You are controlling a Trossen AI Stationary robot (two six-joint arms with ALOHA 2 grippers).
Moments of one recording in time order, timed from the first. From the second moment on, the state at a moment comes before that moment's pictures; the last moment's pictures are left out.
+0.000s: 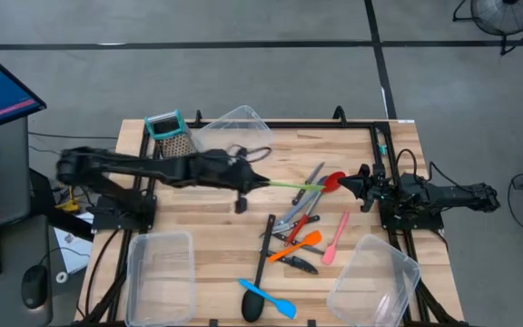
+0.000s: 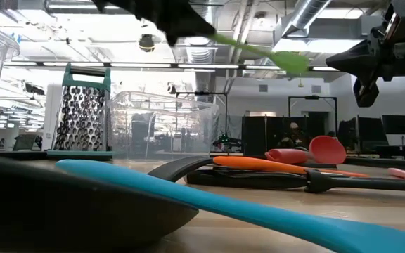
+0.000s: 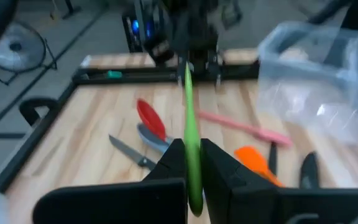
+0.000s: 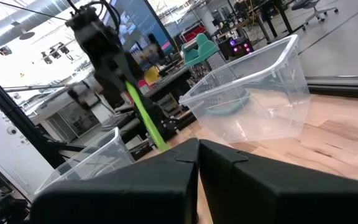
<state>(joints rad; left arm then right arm) 0.03 1.37 0.98 0.05 -0.04 0.06 0.06 0.01 0.01 0.06 0.32 0.54</state>
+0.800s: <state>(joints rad) -0.22 0.78 0.90 -0.09 0.26 -0.22 0.06 0.01 0.01 0.06 0.31 0.54</state>
